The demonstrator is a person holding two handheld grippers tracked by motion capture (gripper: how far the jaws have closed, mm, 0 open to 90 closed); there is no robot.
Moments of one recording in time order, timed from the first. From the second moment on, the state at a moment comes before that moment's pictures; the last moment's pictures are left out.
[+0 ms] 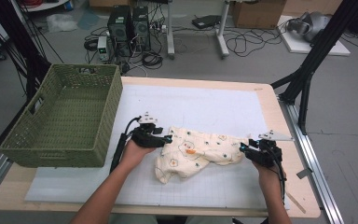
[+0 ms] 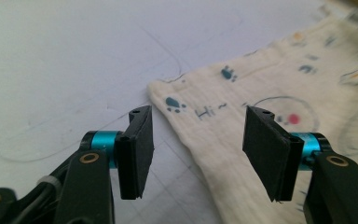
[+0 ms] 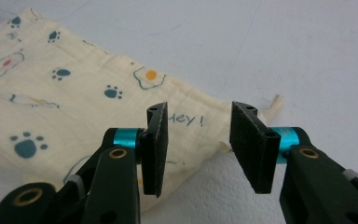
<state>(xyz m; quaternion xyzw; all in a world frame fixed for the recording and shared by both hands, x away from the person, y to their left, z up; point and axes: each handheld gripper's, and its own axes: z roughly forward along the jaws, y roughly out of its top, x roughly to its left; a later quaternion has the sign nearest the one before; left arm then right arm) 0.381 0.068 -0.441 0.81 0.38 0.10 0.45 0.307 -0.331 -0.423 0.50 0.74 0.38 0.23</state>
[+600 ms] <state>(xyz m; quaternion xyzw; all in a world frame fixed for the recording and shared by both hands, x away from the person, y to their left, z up) 0.399 0.088 -0.440 0.76 0.41 0.22 0.45 0.312 -0.323 -0.426 0.49 0.75 0.38 0.22</state>
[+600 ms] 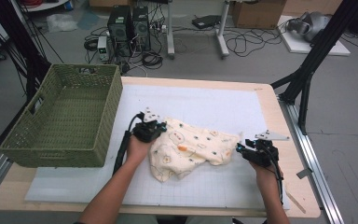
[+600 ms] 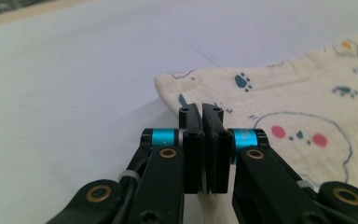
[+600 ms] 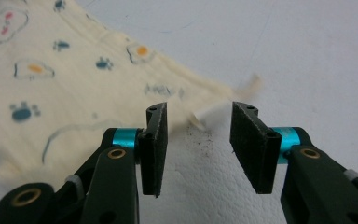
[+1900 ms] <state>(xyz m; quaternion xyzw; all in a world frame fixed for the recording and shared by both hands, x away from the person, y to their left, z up) 0.421 0.135 -0.441 0.68 0.49 0.25 0.48 0.392 -0.232 -0.446 0.47 0.79 0.35 0.19</state>
